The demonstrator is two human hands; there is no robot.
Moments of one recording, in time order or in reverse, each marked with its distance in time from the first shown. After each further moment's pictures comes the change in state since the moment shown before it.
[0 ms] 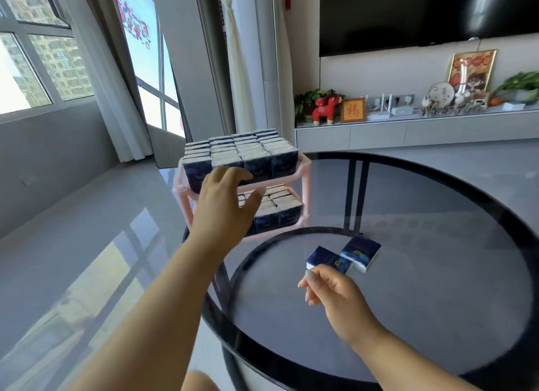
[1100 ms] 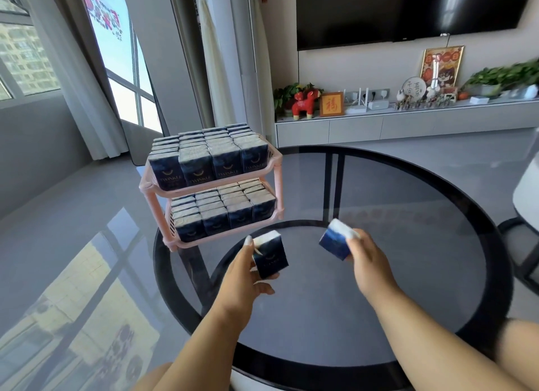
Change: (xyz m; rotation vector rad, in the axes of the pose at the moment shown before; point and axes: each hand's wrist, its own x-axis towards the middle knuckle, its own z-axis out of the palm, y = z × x) left_hand -0.097 0.018 0.086 -1.190 -0.345 -0.811; right_hand 0.026 0.014 -0.088 -0.191 0.405 0.034
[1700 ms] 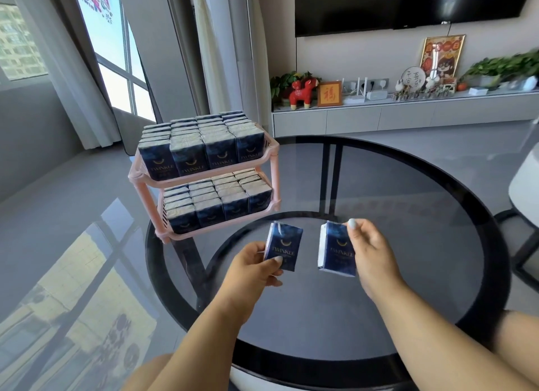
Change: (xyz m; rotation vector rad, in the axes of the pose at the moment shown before) left_hand 0.005 -0.005 0.011 0.216 -0.089 -0.016; right_hand 0.000 0.000 0.000 0.236 0.078 -0.030
